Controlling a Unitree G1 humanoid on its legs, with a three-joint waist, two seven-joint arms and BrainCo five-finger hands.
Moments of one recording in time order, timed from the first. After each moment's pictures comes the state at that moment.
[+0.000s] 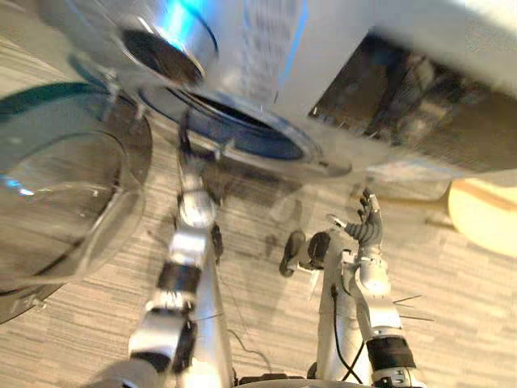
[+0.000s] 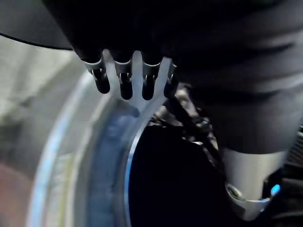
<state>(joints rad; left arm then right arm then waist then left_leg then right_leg) -0.35 0.04 0.01 0.34 0.14 -0.03 0.40 -0.08 0.02 -0.08 0.23 -0.06 -0.14 -0.28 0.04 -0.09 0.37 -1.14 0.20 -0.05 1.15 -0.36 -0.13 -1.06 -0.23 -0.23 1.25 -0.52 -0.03</state>
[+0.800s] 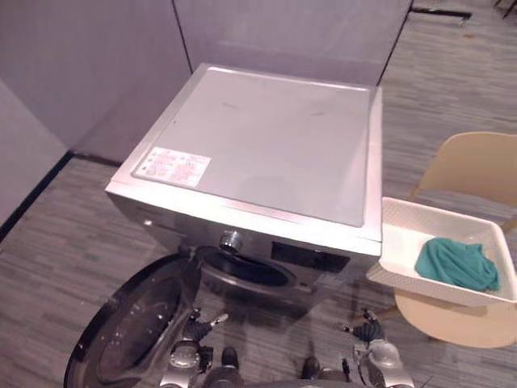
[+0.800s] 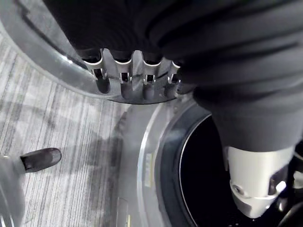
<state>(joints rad) 0.05 0.09 0.05 0.90 0.15 -0.05 0.13 0.03 -0.08 -0.19 0.88 -0.09 -0.05 -0.17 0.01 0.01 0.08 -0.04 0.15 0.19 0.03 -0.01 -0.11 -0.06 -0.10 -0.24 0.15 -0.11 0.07</state>
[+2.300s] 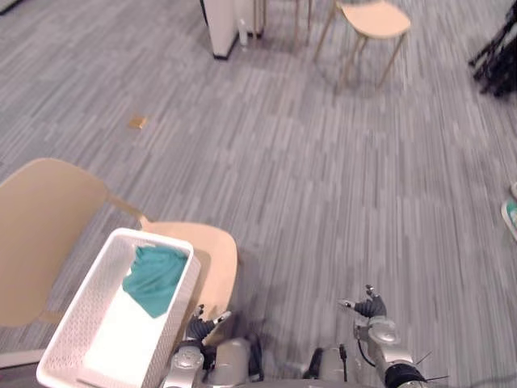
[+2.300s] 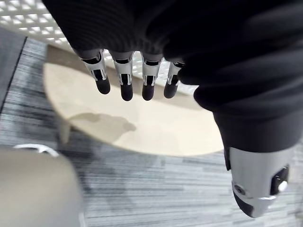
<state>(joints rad) 0.07 0.07 0.03 0.82 0.14 -0.05 0.17 -0.09 -0.11 -0.14 0.89 -0.04 -0.06 -0.21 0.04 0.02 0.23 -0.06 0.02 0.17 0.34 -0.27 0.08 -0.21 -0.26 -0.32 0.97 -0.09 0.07</state>
